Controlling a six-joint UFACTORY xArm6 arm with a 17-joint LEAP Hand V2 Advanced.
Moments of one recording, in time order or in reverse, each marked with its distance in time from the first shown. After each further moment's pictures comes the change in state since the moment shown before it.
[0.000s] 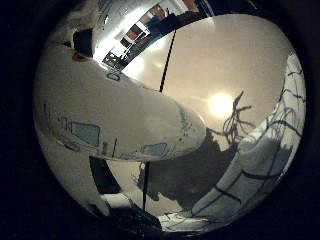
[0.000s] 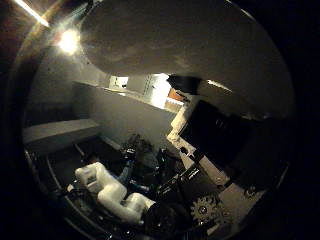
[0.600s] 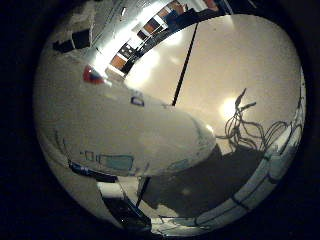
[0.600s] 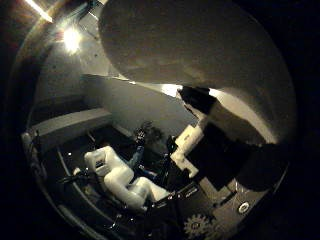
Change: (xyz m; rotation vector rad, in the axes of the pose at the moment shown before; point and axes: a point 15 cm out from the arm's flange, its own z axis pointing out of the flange) arm -0.006 0.020 0.015 -0.152 -0.041 -0.130
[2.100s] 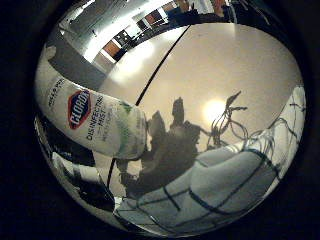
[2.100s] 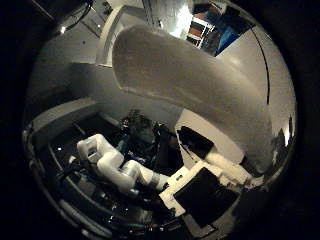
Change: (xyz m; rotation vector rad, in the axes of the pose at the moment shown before) arm 0.031 -0.007 -0.060 -0.071 0.199 -0.054
